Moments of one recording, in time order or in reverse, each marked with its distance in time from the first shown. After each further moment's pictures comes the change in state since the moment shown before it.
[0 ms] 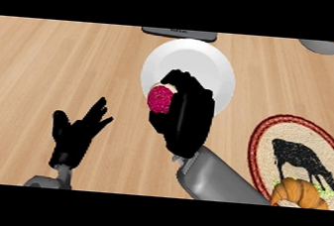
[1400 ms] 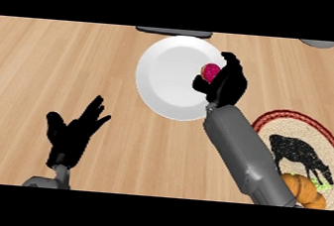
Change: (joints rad) left arm 0.007 -0.010 0.024 -0.012 -0.005 0.004 -0.028; right arm -0.167 0.011 -0.409 0.687 -0.221 -0.342 -0.131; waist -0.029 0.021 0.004
